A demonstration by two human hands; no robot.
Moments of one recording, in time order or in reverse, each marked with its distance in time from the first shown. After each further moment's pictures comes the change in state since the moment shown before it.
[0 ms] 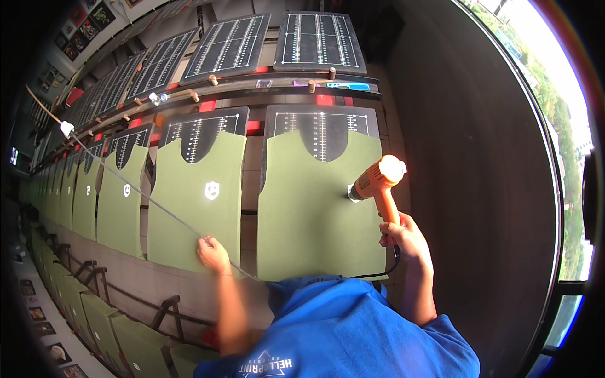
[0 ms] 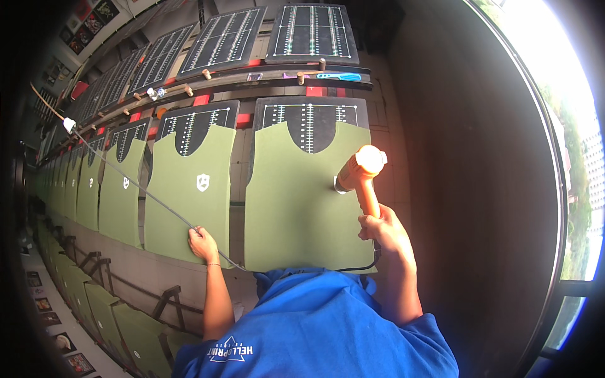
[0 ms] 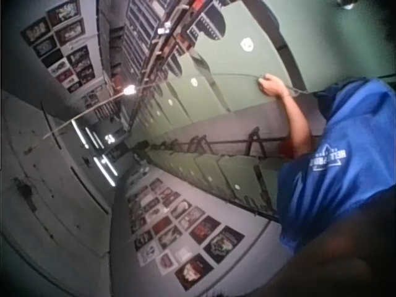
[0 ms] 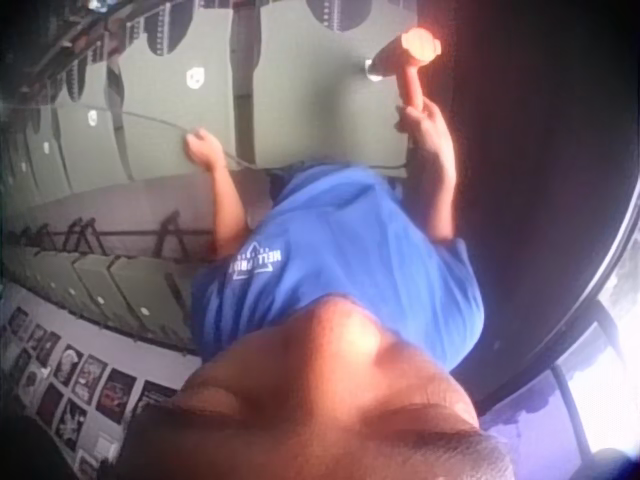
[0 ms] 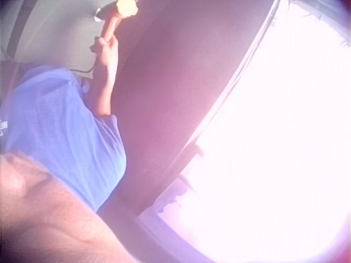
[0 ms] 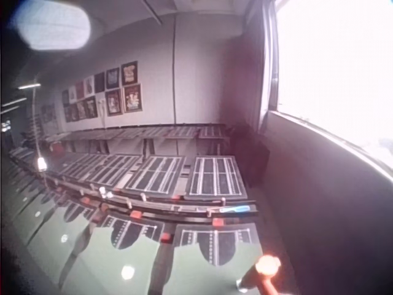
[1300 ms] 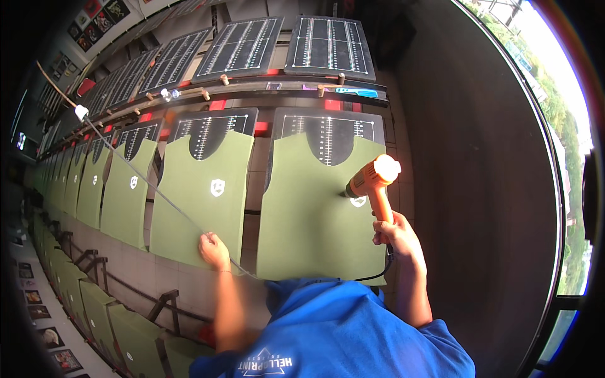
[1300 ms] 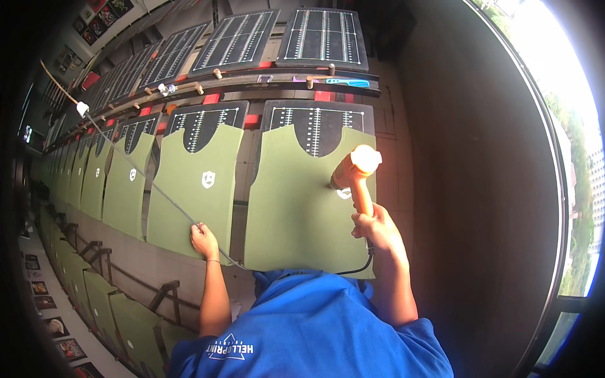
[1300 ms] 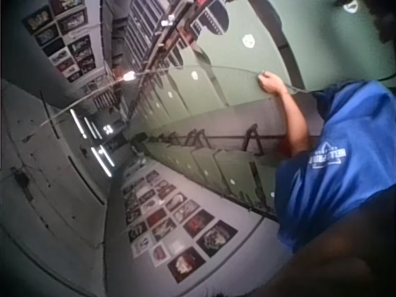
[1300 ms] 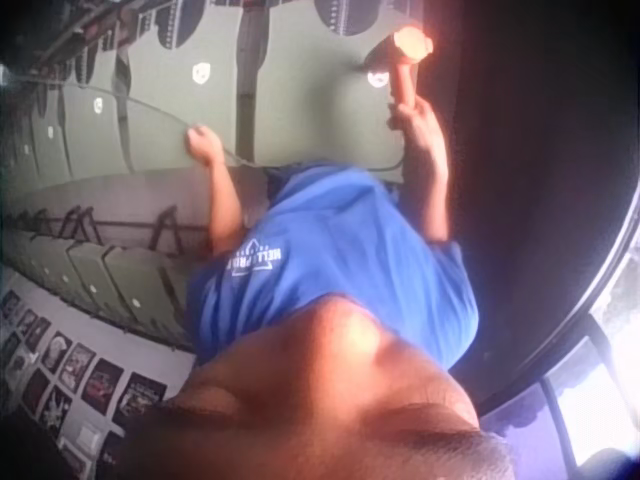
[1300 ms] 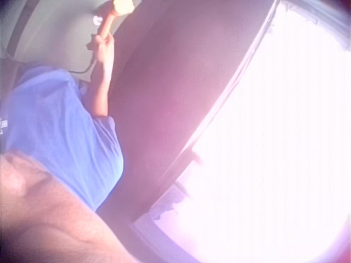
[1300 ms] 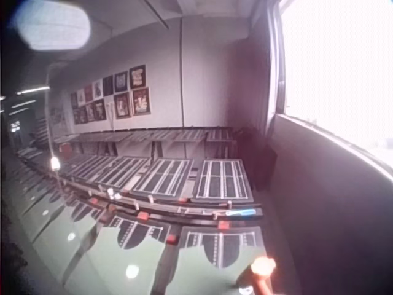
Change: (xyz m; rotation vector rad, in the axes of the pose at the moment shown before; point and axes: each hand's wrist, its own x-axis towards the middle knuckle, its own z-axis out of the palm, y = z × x) left_hand 0.000 0.004 -0.007 -0.066 -0.026 -0.055; right_hand 0.018 0.001 0.007 0.020 -0.073 -0.027
